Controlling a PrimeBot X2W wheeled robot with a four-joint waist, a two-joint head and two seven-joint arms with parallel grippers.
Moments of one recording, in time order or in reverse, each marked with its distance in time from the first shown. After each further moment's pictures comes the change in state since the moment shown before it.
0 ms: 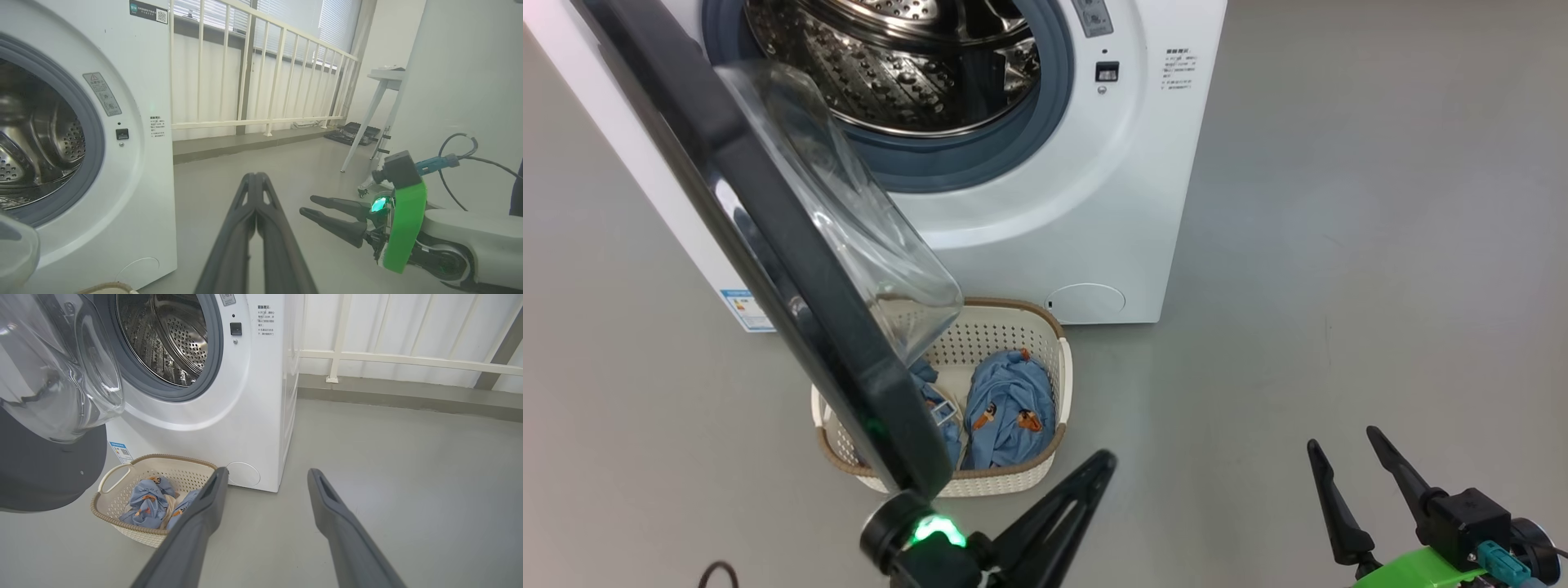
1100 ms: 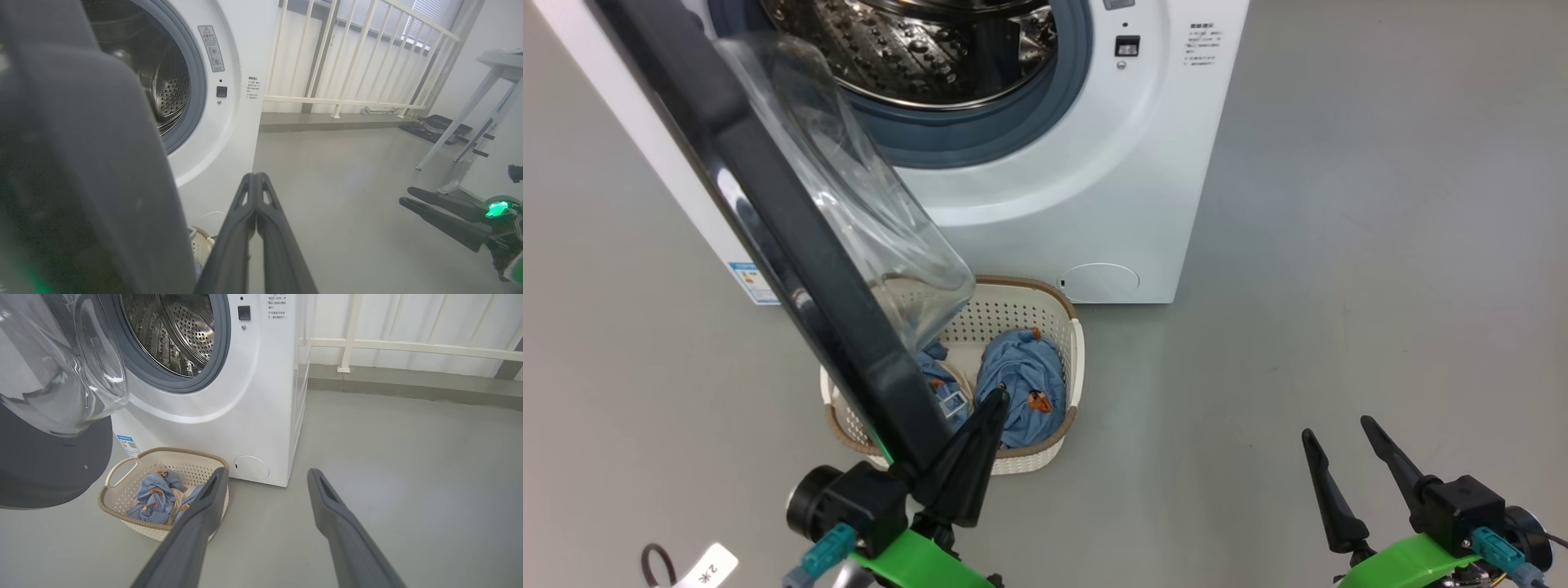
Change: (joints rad) left arm -0.030 -0.058 0.208 0.222 0.010 0.000 0.000; right arm -0.028 -0.001 0.009 0.024 0.010 0.000 0.000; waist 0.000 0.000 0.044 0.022
